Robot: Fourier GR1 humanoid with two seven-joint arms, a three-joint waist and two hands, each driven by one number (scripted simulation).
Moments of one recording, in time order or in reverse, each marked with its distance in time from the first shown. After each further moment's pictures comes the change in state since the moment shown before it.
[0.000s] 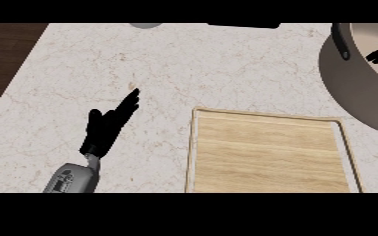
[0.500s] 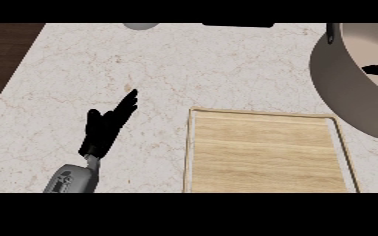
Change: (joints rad) left arm 0.008 -0.006 0.012 0.003 0.000 0.010 0.004; right arm -0.081 0.014 -0.356 0.048 -0.349 0.056 -0.087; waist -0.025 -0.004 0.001
